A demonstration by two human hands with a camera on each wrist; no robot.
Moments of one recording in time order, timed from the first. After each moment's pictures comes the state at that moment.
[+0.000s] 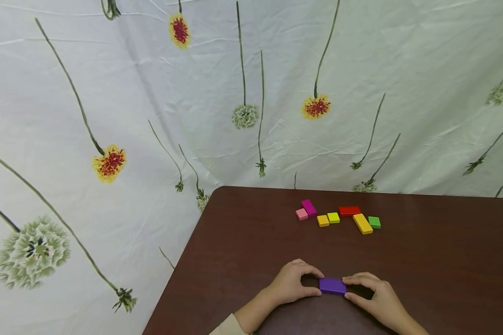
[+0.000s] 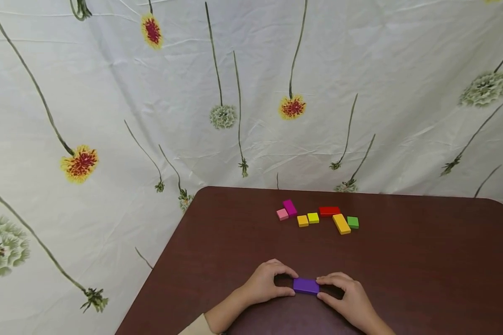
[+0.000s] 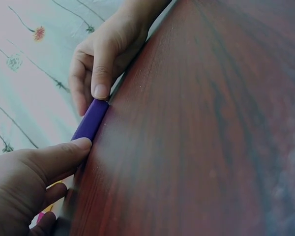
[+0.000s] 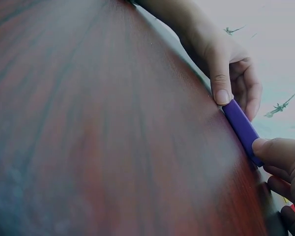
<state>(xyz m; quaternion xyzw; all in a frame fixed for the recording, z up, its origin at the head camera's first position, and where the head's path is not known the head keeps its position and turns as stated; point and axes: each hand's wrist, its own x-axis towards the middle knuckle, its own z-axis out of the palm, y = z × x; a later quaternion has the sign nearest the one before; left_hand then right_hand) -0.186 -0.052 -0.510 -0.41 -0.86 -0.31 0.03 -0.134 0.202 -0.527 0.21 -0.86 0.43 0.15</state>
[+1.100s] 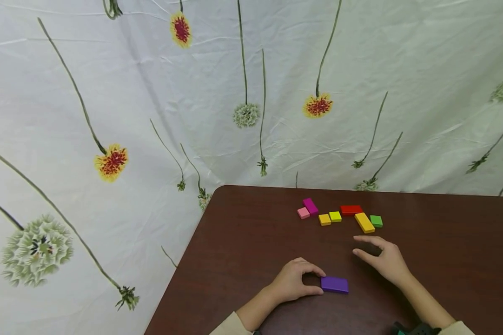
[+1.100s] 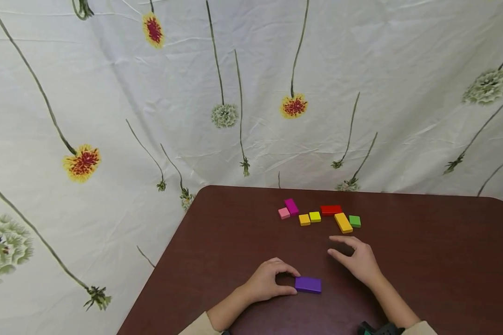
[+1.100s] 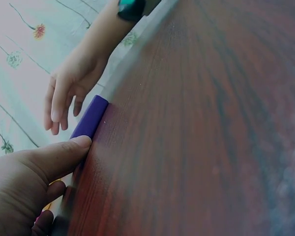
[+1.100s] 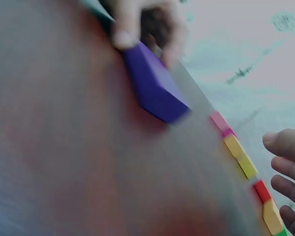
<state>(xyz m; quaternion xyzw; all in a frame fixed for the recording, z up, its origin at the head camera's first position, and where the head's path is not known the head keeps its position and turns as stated) -0.188 -0.053 -0.511 -0.41 -0.85 -0.33 0.03 -0.196 0.228 -0.494 0.11 -0.89 0.43 0.12</state>
